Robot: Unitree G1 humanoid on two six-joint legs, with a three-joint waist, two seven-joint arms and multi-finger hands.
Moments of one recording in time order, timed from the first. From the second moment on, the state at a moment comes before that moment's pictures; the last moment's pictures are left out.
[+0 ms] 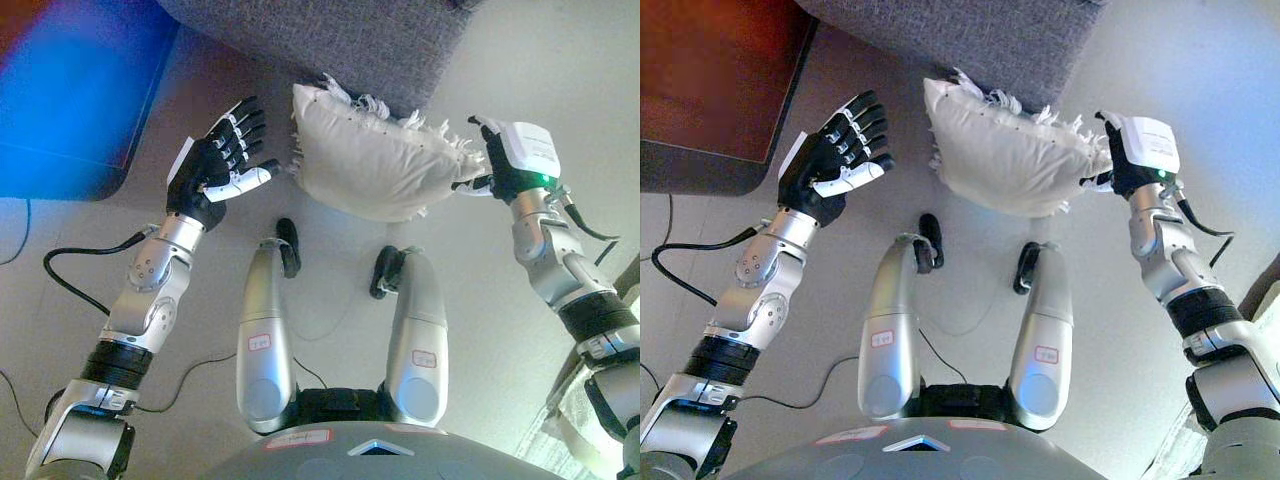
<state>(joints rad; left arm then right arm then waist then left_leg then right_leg) -0.19 0.65 -0.22 0.10 -0.68 -0.22 -0.12 -0.48 -0.81 0.44 0.44 -0.45 0.10 -0.28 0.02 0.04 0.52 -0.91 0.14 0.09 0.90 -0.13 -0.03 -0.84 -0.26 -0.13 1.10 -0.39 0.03</state>
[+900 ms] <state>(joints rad) -0.23 0.73 -0.30 0.06 -0.71 -0.22 -0.15 -0.80 -0.84 0.61 0.77 -0.08 0.09 -0.20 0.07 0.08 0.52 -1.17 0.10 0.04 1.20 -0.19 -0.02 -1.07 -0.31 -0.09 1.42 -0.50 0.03</state>
